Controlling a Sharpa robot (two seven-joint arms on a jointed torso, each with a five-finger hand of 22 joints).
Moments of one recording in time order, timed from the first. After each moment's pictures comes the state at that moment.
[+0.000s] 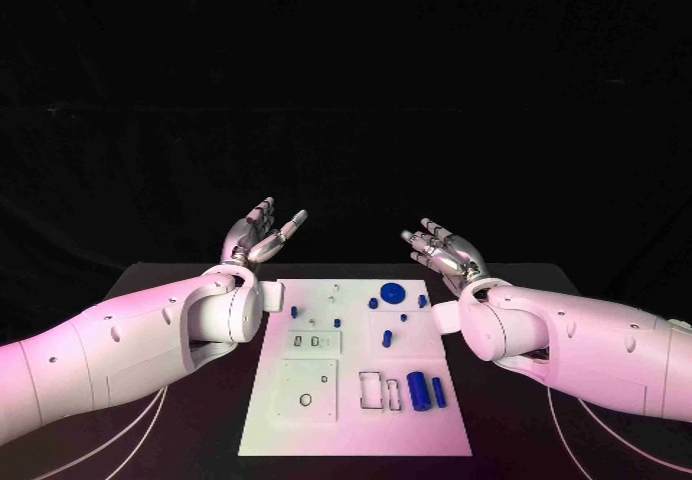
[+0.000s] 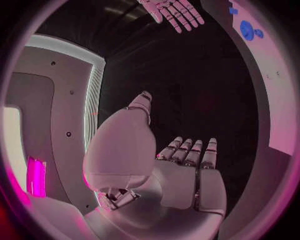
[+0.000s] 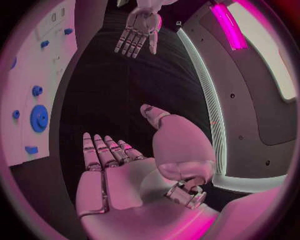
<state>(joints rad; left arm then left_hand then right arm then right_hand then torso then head) 1.16 -0.69 -0.06 1.37 0.01 -0.61 0.52 1.34 -0.15 0.06 0.29 0.23 0.15 0.13 0.02 0.03 0.11 0.17 0.01 0.02 0.10 0.19 0.02 0.02 0.05 0.13 0.28 0.02 0.03 1.14 -0.76 -0.11 1.45 -0.05 -0.53 0.44 1.02 -0.02 0.44 0.08 0.21 0.10 0.13 0.02 0.02 0.17 0.27 0.02 0.02 0.20 0.26 0.03 0.03 0.07 0.21 0.28 0.04 0.03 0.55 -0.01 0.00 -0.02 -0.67</state>
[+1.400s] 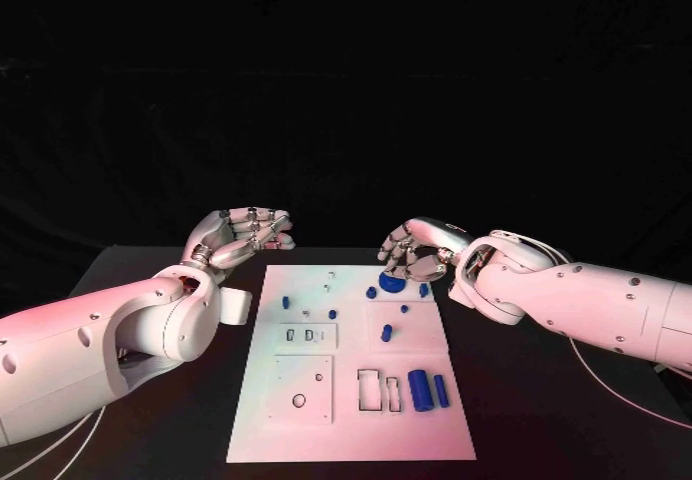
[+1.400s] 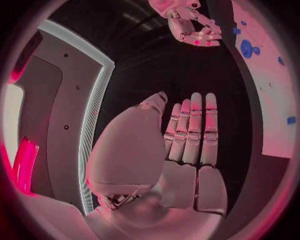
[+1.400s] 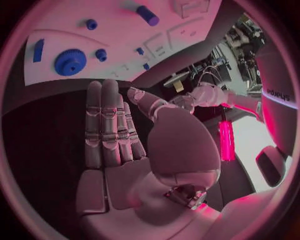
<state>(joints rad) 1.23 -0.91 -0.06 1.62 -0.06 -0.45 0.51 1.52 -0.16 0.25 0.29 0.22 0.91 0.20 0.28 0.19 1.11 0.14 0.14 0.07 1.08 0.09 0.40 0.31 0.17 0.95 0.20 0.41 0.18 1.30 -0.75 -0.13 1.37 -1.30 -0.36 0.12 1.22 -0.19 0.51 -0.11 0.24 0.96 0.16 0.29 0.24 1.26 0.08 0.08 0.11 1.46 -0.01 0.65 0.49 0.17 1.17 0.10 0.74 0.43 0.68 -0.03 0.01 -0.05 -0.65</state>
